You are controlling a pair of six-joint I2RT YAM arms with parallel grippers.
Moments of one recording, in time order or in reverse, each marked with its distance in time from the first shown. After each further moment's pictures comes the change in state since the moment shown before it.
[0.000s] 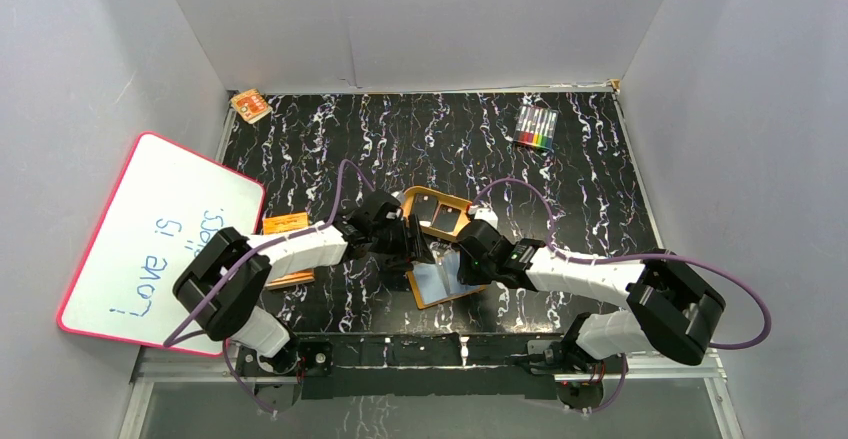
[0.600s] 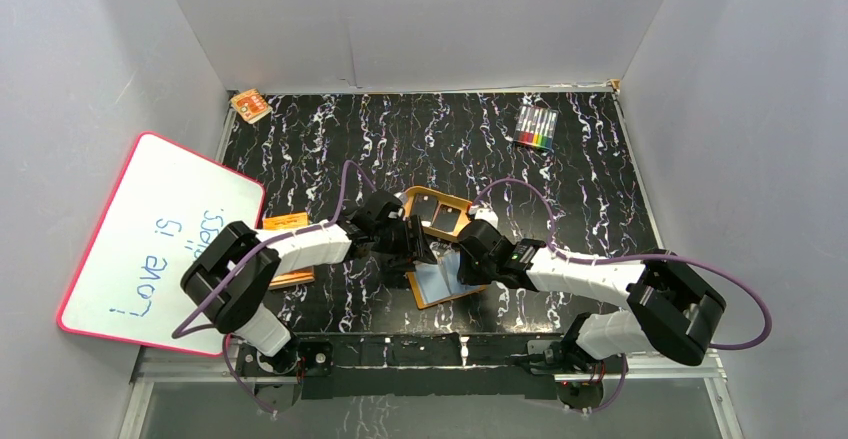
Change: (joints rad) left arm 0.002 0.059 0.002 0.043 0.028 -0.004; right arm -0.002 -0.004 -0.006 0.008 -0.010 0.003
